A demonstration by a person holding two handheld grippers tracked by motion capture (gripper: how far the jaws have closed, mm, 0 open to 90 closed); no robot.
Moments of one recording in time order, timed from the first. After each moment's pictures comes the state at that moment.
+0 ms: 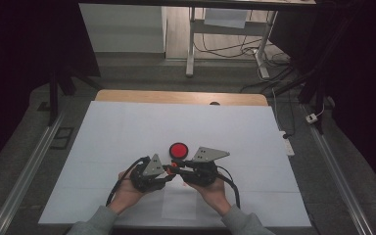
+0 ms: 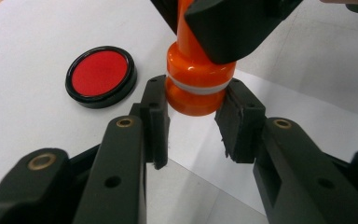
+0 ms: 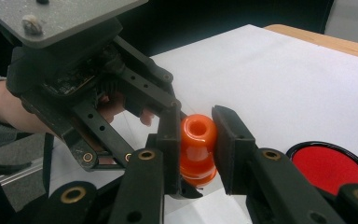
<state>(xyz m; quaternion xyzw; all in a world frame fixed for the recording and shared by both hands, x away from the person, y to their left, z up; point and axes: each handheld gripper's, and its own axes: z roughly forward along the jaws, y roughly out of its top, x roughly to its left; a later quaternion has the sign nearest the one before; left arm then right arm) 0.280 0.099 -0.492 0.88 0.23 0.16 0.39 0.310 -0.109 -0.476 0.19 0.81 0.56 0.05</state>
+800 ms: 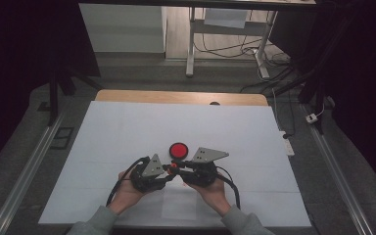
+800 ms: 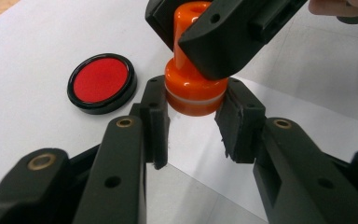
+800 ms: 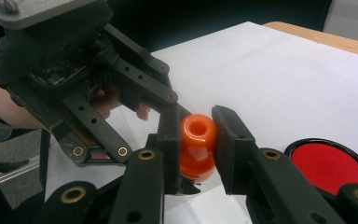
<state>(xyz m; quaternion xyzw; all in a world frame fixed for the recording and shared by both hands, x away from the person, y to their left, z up) 0.278 0.100 -0.490 0.87 0.23 0.17 0.40 0.309 -0.109 -0.478 0.20 0.81 0.55 0.06</state>
